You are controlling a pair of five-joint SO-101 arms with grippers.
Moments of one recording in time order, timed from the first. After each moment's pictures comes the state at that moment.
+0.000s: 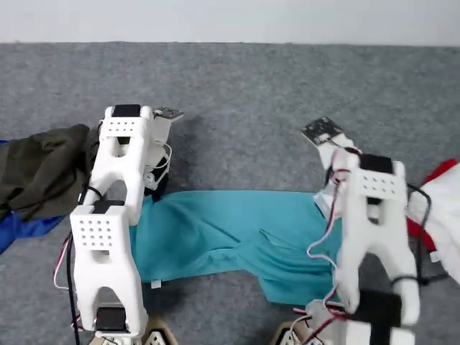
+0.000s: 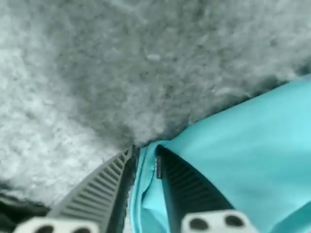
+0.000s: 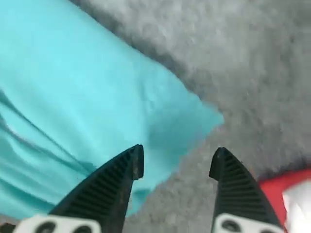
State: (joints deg) left arm -4.0 46.2 -25.9 99.3 -17.8; right arm 6.5 -10.2 28.5 72.0 36.8
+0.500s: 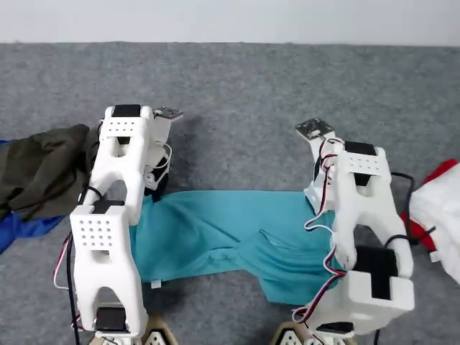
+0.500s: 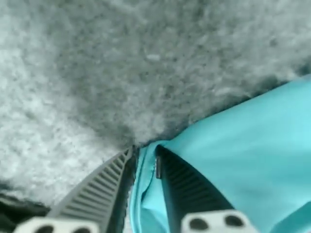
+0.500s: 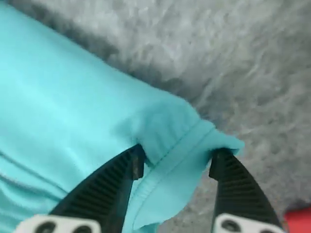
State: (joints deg) left arm -4.0 46.2 -25.9 99.3 -17.8; right arm 5.2 5.7 22.0 68.2 31.4
